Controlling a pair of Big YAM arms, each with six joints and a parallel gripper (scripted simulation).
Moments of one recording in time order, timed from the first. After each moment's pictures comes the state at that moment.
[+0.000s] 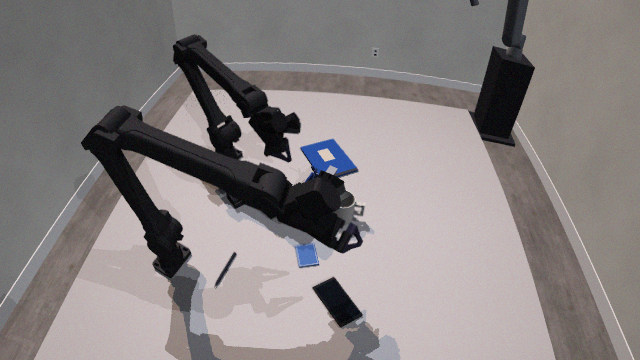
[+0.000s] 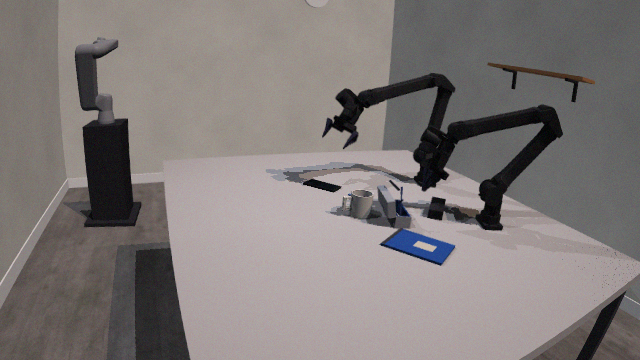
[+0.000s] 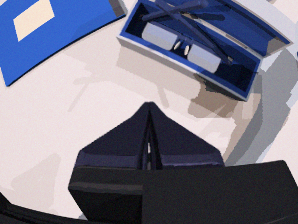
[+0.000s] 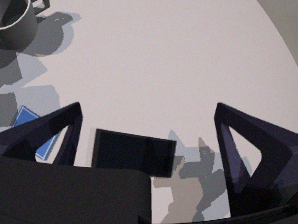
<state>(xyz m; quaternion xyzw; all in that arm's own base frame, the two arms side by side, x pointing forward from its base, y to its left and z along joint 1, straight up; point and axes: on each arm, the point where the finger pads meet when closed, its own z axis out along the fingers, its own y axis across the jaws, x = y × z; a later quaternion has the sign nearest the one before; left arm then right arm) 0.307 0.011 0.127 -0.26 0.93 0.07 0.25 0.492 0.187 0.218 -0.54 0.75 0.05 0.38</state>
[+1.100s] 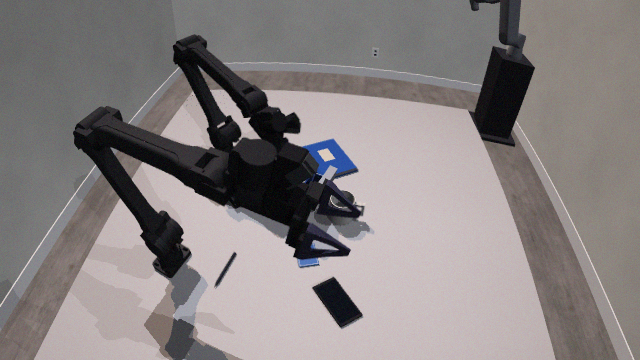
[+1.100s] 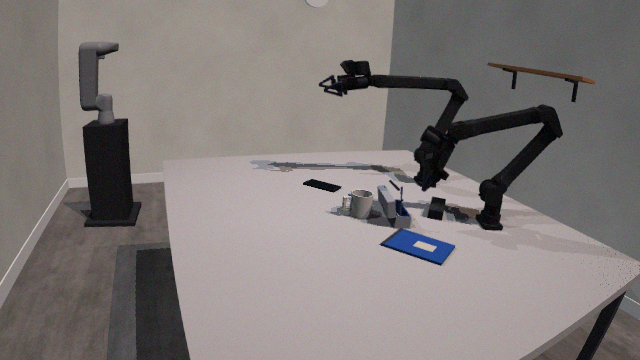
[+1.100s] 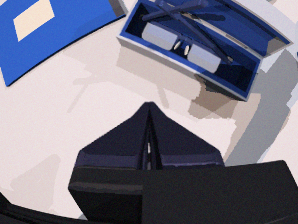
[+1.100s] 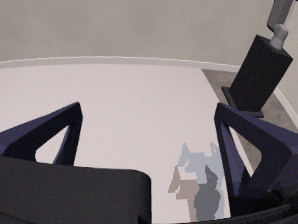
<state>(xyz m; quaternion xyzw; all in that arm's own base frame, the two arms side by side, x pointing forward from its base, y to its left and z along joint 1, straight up) 0.307 0.011 0.127 -0.26 0.93 0.07 0.25 0.539 0.045 0.423 -0.12 0.76 -0.01 0.64</state>
